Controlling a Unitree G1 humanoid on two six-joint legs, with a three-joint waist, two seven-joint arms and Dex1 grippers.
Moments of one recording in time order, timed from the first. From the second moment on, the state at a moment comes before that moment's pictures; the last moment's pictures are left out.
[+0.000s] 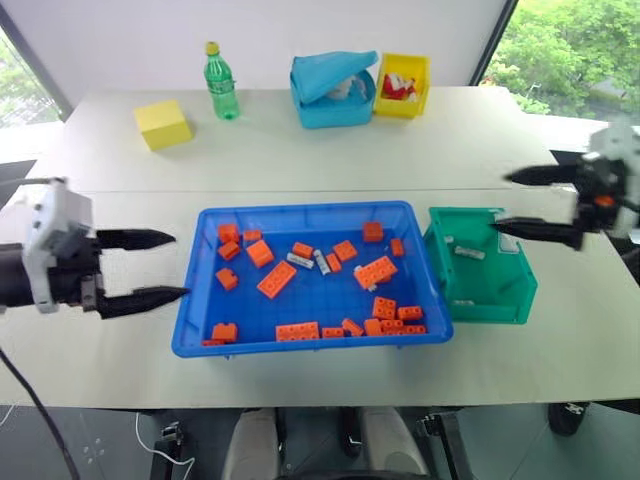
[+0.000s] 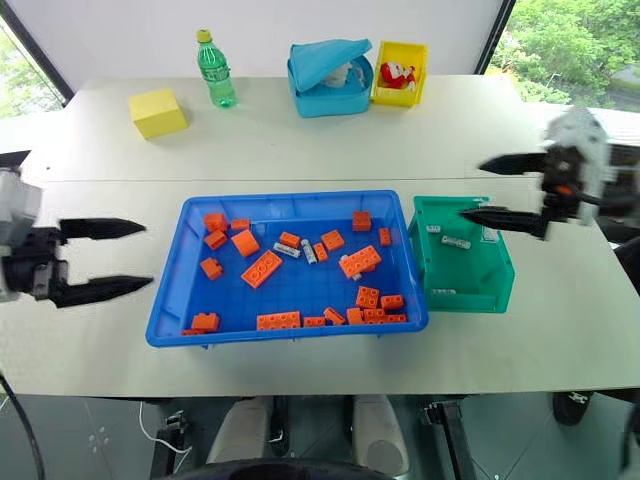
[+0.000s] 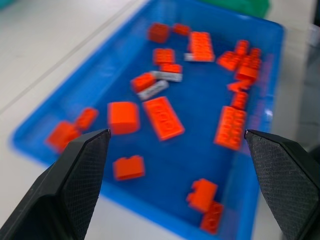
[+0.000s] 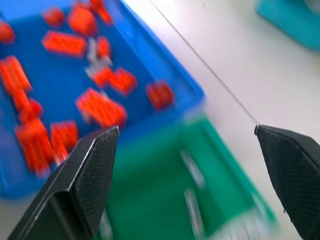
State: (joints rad) left arm -0.02 1.13 0.50 -0.41 -0.78 0.70 -1.27; right arm -0.62 -1.06 -0.11 -0.01 0.50 0.58 1.29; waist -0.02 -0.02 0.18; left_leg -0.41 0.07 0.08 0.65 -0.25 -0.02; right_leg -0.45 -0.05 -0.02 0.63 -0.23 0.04
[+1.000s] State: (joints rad) left arm -0.05 1.13 0.37 -0.44 -0.74 0.67 -1.26; right arm -0.83 -0.40 0.50 0.15 0.12 0.74 0.93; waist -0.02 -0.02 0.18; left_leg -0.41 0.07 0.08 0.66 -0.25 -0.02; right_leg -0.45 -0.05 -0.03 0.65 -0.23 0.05
